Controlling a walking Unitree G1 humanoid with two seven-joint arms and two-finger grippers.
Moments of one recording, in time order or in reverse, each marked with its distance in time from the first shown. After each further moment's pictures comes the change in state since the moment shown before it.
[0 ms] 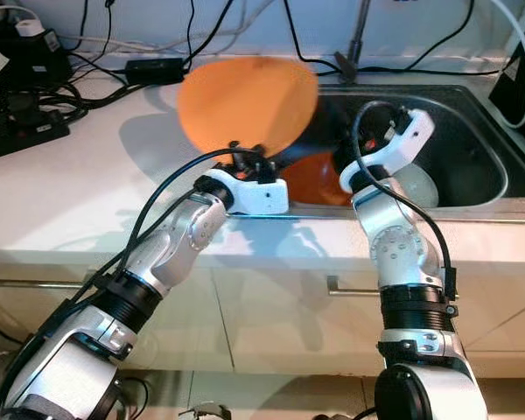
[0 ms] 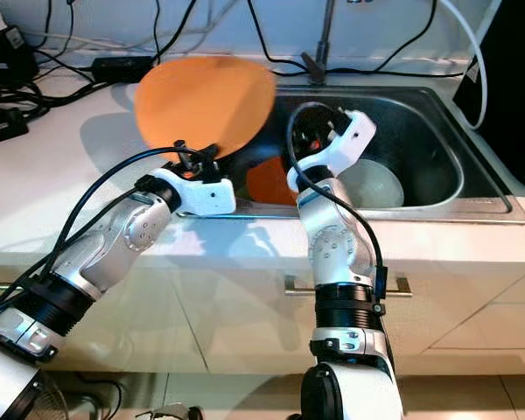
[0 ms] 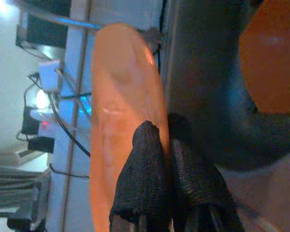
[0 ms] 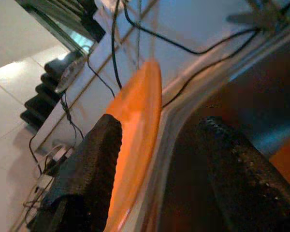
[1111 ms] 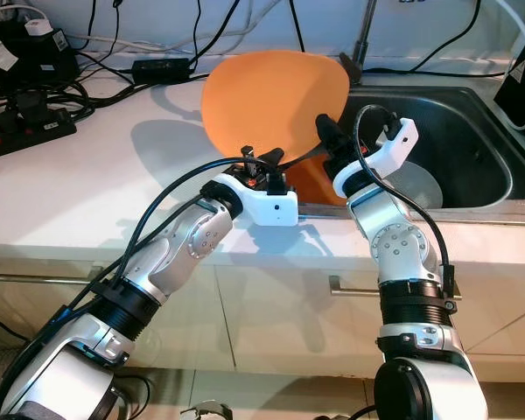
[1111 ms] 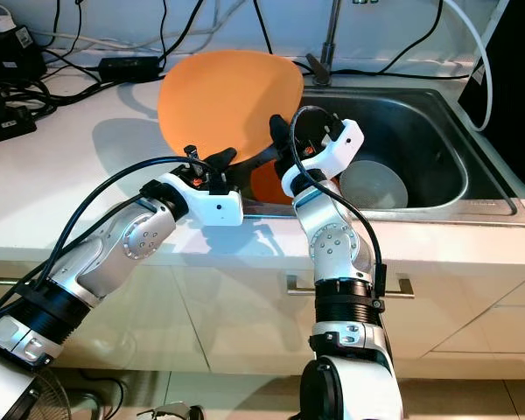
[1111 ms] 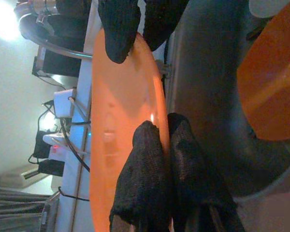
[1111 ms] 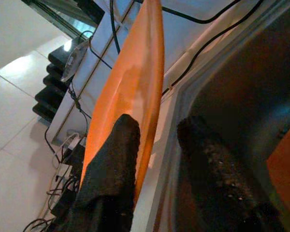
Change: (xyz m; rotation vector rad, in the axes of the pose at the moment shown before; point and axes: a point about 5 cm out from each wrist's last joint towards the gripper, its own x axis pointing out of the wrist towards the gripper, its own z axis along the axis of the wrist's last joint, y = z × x) left arm -0.006 0.000 0.014 0.003 -0.115 0.012; right arm 0.004 -0.002 -0.009 0.111 0.067 -0.001
